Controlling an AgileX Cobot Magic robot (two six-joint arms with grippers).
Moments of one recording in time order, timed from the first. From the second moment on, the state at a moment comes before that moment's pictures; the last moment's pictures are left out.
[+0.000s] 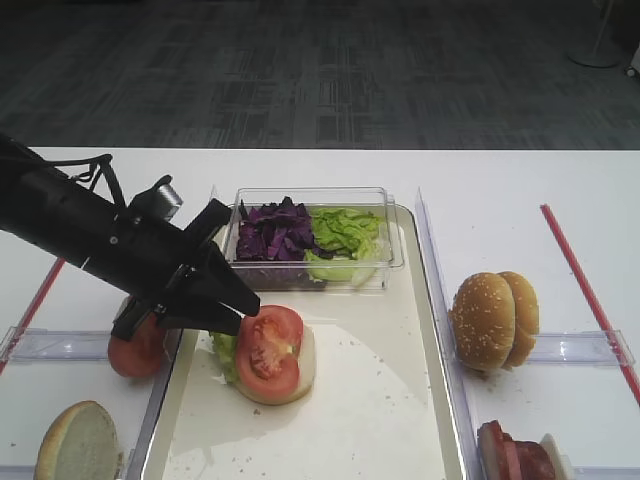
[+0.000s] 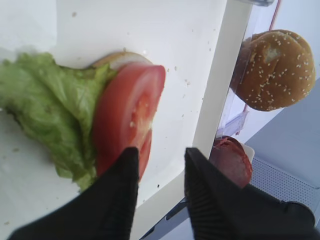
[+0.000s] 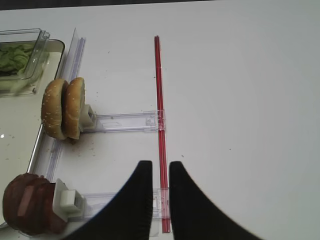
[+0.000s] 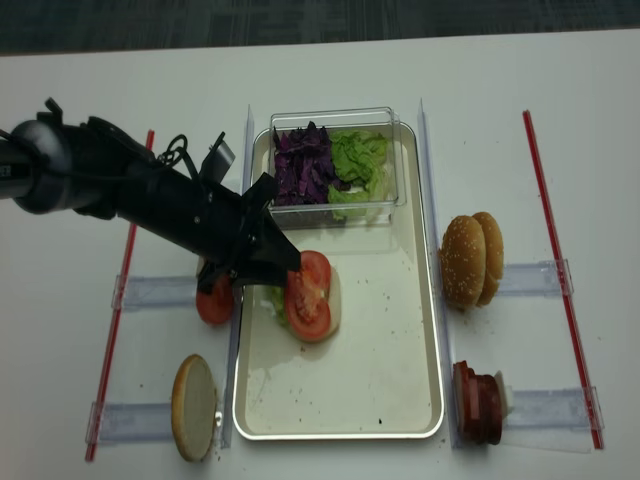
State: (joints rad) left arm -0.15 1.90 -0.98 -1.13 1.07 0.51; right arm -0.04 -0.02 -0.48 0.05 1.13 0.01
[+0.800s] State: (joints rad) left arm -0.14 1.79 -0.98 -1.10 1.05 0.50; right arm -0.04 -0.02 -0.48 0.05 1.13 0.01
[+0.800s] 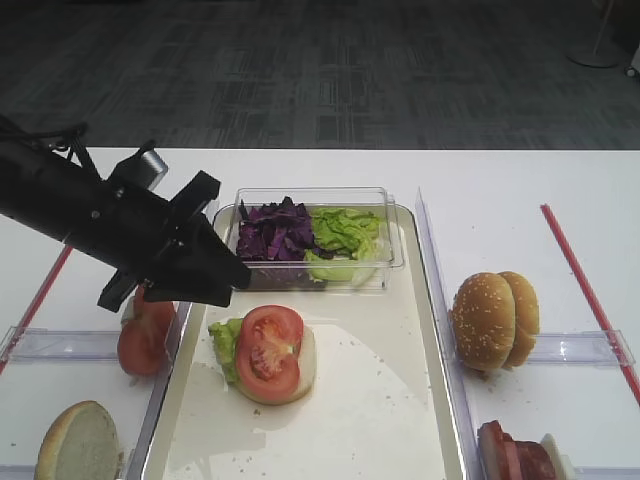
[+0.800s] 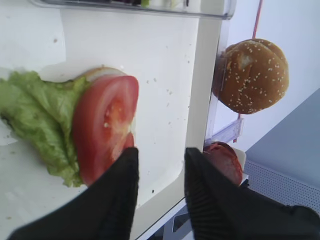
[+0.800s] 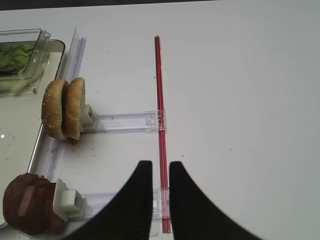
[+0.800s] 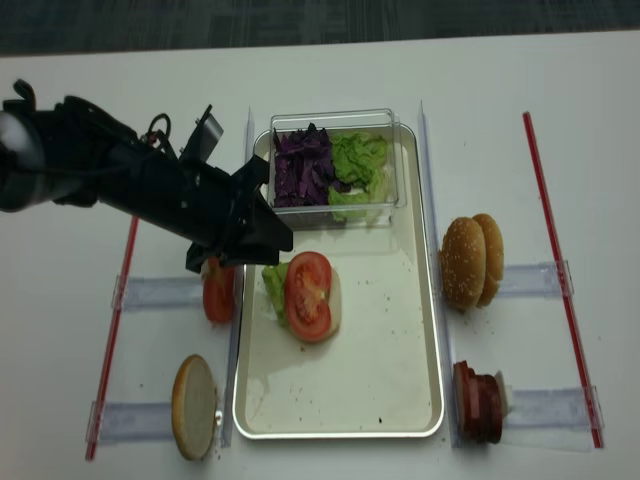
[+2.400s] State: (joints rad) left arm -0.14 1.59 -1.30 -0.58 1.18 0.11; right arm -0.04 -0.02 -0.48 0.05 1.13 0.01
